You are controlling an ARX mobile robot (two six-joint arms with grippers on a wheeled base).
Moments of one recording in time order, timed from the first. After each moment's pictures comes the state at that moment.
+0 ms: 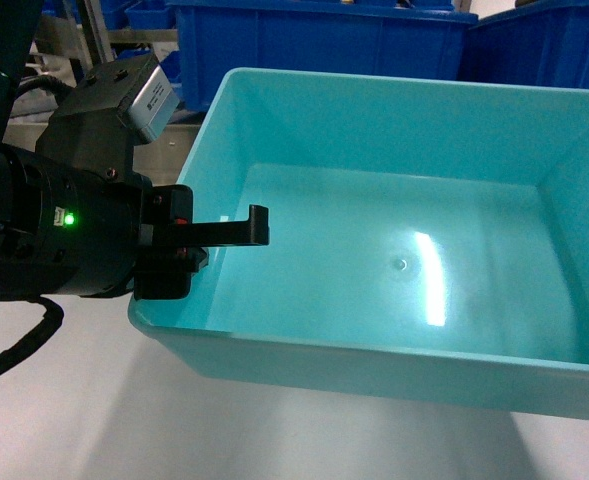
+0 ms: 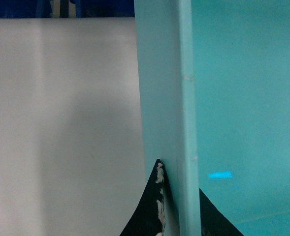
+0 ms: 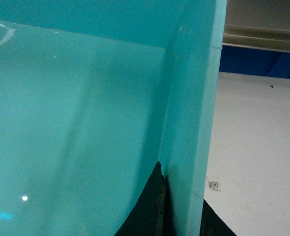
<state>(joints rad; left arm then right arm) -0.37 1.57 0.77 0.14 -0.02 -0.24 0.05 1.54 0.61 0.46 -0.02 -0.01</state>
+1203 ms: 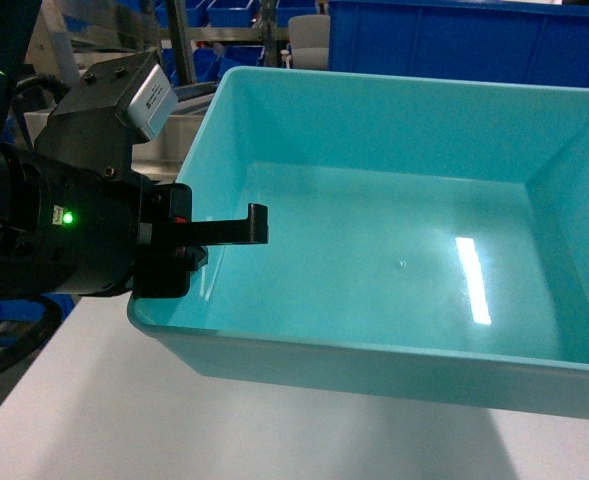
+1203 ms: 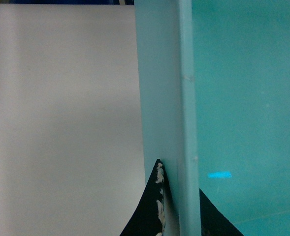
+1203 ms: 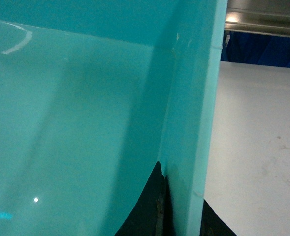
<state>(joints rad) -0.37 1.57 0.77 0.14 -0.02 -0.24 0.05 1.53 0.60 0.46 -0.02 -0.01</state>
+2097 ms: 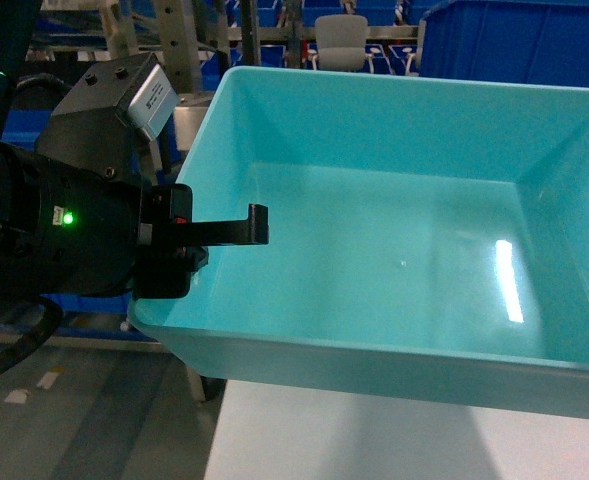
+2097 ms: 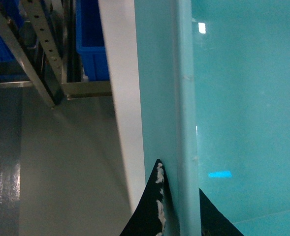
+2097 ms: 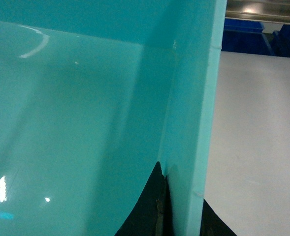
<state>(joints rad) -0.37 1.57 0.77 0.14 -0.02 -0.24 0.05 1.54 0.60 0.47 -0.02 -0.01</state>
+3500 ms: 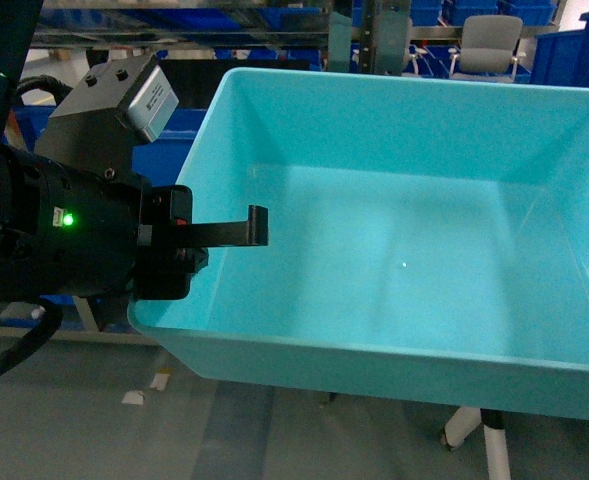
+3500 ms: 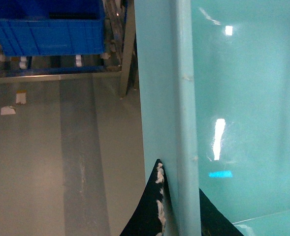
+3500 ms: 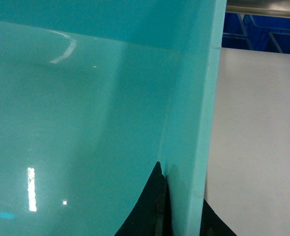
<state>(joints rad) -0.37 1.57 0.77 0.14 -0.02 -0.24 0.05 1.53 0.60 0.47 -0.02 -0.01</state>
